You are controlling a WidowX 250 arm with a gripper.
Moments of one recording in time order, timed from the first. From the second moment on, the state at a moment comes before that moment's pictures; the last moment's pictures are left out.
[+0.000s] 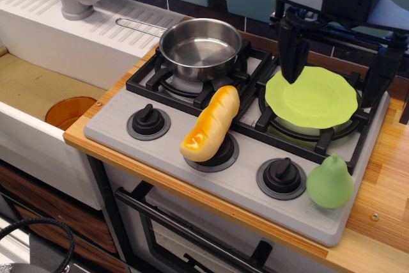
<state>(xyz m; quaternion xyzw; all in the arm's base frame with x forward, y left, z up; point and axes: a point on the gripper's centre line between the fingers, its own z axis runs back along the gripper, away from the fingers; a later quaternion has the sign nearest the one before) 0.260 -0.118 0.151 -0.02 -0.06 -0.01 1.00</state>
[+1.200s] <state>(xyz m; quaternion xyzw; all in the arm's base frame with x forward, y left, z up) 0.264 -0.128 0.101 -0.02 -0.08 0.00 1.00</state>
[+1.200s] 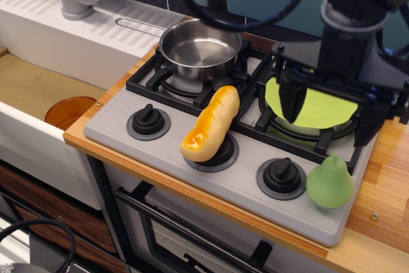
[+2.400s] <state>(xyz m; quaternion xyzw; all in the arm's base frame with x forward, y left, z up) 0.254 -0.144 0.062 -0.01 -0.12 0.00 0.99</state>
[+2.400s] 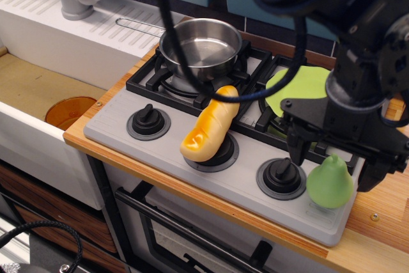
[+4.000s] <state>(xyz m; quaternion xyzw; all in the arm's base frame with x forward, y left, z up) 0.252 -0.151 0.026 -0.02 -0.15 0.01 0.99</state>
